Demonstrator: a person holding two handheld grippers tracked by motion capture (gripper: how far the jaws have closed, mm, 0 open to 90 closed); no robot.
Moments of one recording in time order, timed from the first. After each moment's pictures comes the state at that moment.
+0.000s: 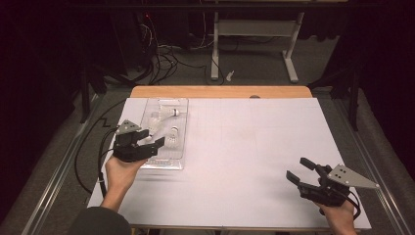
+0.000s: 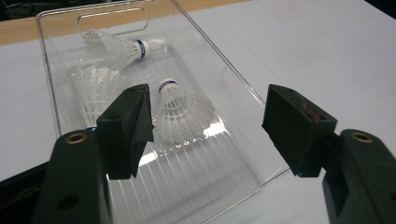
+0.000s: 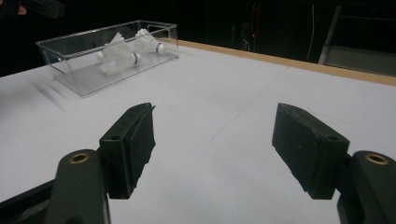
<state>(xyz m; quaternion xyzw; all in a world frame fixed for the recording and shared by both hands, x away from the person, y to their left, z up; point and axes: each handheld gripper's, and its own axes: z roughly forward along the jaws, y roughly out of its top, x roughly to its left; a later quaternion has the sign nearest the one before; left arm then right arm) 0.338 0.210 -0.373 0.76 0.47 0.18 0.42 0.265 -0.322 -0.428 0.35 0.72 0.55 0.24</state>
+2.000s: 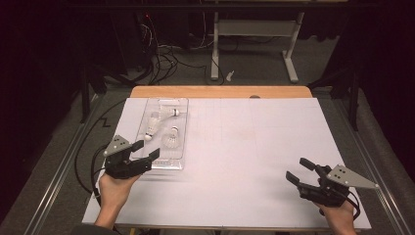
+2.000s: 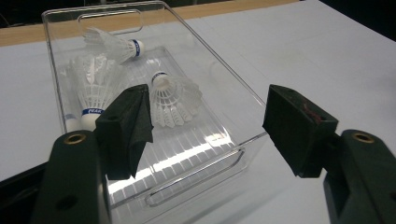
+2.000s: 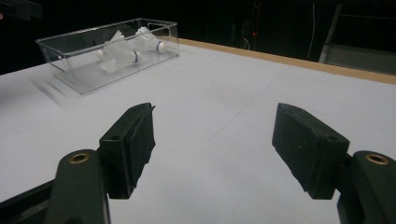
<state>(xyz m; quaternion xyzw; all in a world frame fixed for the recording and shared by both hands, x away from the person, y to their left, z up) 0.298 0.223 -0.386 0.74 0.45 0.19 0.46 0.264 -0.321 -0.429 0.35 0.72 0.54 0.24</state>
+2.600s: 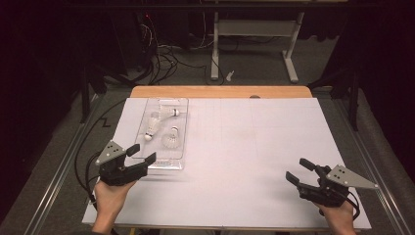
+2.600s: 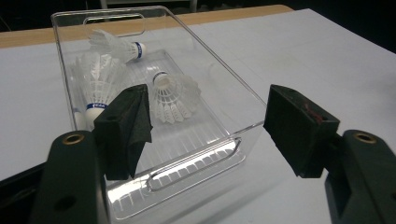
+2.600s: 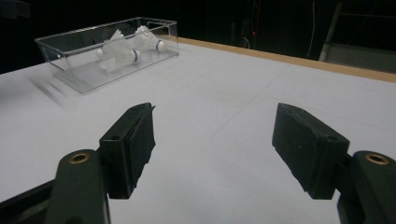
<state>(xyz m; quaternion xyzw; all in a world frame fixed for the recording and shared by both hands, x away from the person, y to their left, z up) 0.282 0.231 -0.391 0.73 0.45 0.20 0.48 0.264 -0.321 -0.430 0.35 0.72 0.54 0.24</state>
